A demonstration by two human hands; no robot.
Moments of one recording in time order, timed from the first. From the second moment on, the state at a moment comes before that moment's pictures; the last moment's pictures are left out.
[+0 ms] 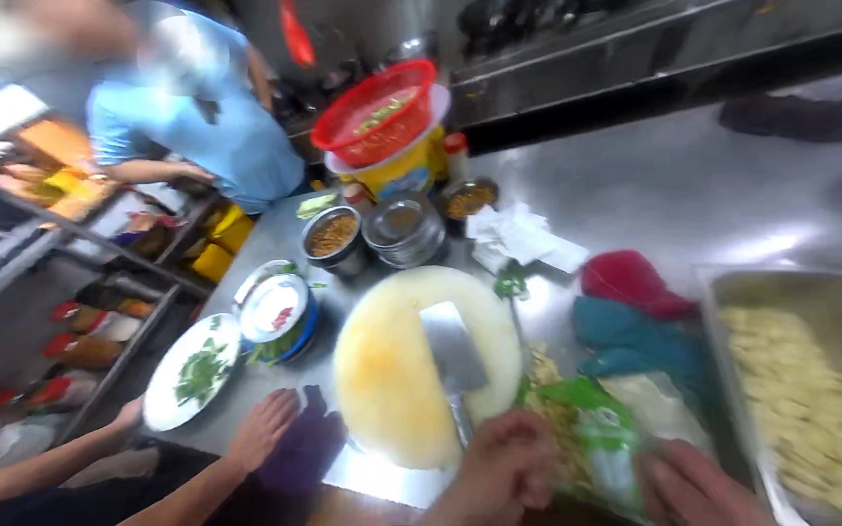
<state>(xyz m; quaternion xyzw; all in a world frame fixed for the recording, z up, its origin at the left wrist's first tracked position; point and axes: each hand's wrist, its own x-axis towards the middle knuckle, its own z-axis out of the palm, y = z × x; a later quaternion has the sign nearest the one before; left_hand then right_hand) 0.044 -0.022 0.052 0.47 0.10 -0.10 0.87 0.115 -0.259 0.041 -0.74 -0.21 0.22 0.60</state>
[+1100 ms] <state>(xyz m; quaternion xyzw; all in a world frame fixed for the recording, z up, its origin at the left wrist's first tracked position) 0.026 0.003 0.078 0.74 -0.15 0.00 0.65 0.094 -0.211 0.061 -0.72 -0.44 0.13 0.52</state>
